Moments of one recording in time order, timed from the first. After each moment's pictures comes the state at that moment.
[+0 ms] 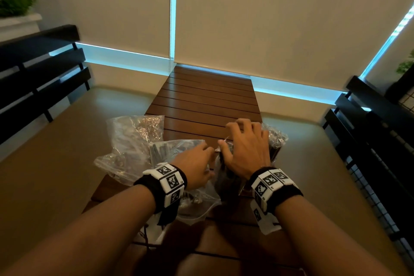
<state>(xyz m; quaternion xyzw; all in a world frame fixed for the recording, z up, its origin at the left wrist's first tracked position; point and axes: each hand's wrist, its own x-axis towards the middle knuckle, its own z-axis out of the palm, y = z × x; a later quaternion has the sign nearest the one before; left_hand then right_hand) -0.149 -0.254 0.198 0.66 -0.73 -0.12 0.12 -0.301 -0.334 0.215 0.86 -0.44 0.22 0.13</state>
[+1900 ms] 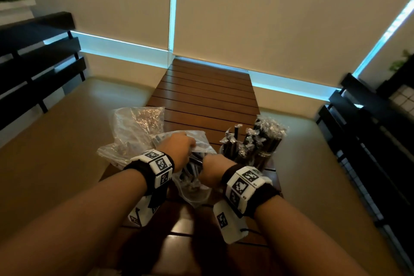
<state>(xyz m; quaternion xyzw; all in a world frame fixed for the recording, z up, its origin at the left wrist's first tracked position) -0.099 -0.242 0.186 0.73 -0.66 -0.09 0.15 -0.235 -0.255 0.231 0.85 -0.45 -0.20 -0.18</state>
